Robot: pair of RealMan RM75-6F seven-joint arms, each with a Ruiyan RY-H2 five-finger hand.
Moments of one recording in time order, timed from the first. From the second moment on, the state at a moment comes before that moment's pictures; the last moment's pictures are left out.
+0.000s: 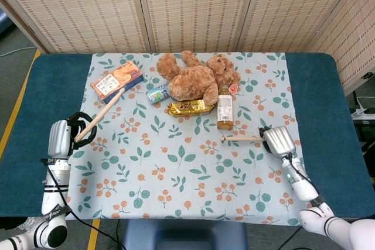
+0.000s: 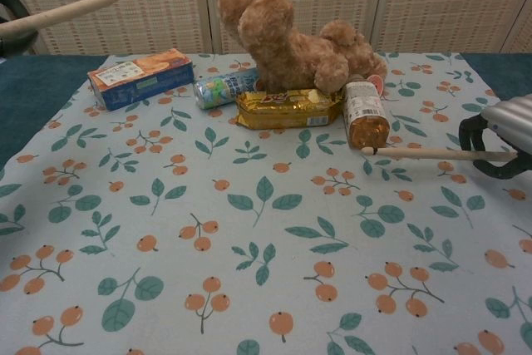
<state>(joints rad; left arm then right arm) -0.41 -1.47 -0.32 -1.55 1.25 1.37 -0.14 0.50 -1.67 0.08 -0.84 -1.44 1.11 -0.11</state>
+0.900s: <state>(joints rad) -0.48 -1.51 -0.34 -1.68 1.29 1.34 -0.20 0.46 -1.20 0.23 -1.89 -1.51 1.37 -0.24</state>
